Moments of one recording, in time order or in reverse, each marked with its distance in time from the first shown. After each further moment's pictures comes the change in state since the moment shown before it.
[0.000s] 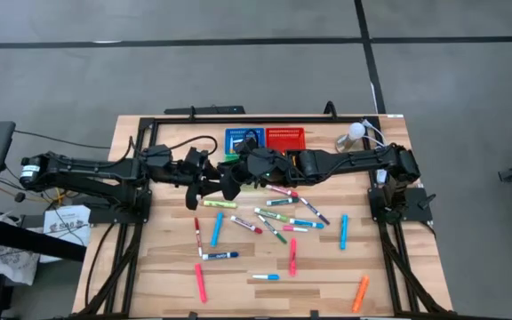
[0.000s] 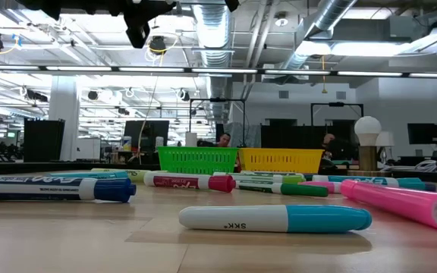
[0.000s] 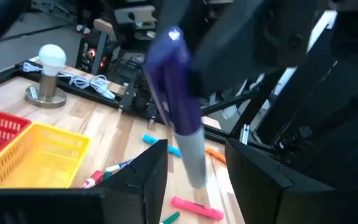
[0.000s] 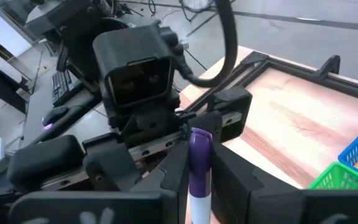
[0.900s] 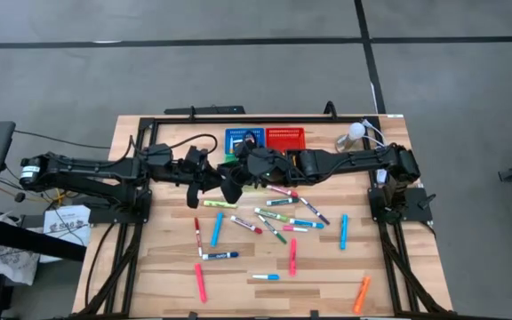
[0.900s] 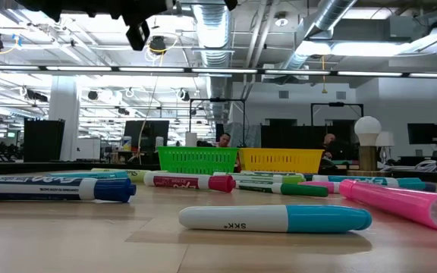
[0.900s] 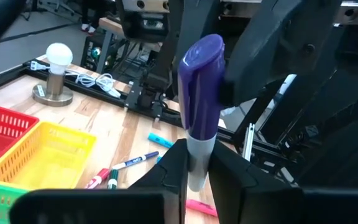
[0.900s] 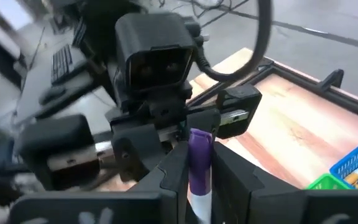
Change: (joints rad) left arm 0.013 0.001 -0.001 -0.009 -0.002 0.008; right arm 0.000 0.000 0.000 -0.015 -0.040 -0.125
